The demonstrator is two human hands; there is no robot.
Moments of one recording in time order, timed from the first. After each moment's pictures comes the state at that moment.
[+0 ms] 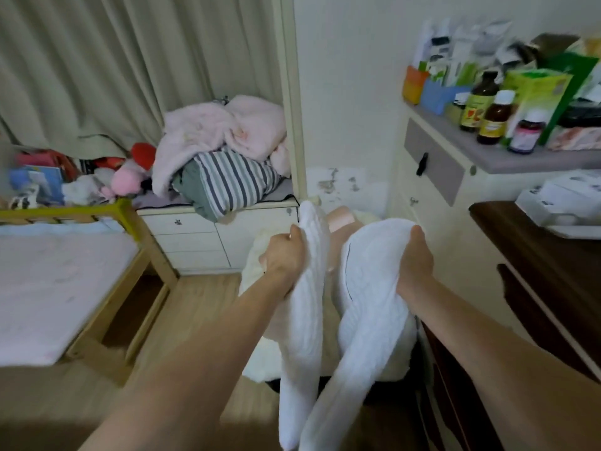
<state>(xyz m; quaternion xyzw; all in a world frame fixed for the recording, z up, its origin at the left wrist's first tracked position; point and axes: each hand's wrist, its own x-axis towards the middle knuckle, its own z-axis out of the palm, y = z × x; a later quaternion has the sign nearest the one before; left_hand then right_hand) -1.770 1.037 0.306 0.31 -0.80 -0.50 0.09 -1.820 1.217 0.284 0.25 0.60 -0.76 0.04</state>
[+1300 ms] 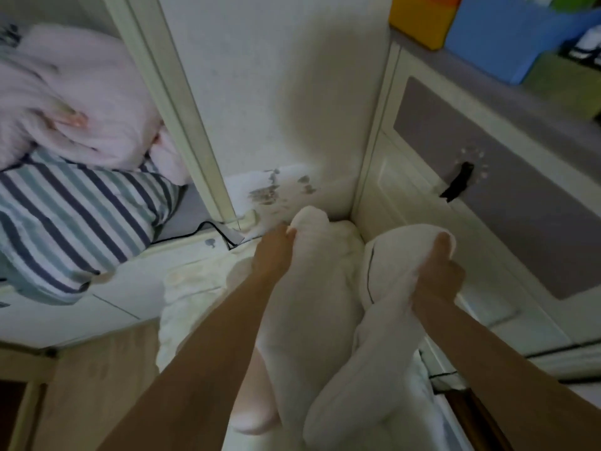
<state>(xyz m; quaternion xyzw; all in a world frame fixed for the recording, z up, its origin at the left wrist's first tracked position) -2.319 0.943 0.124 0.06 -0.95 -0.32 -0.05 -2.252 1.173 0.150 0.47 0.62 -0.61 -0.13</state>
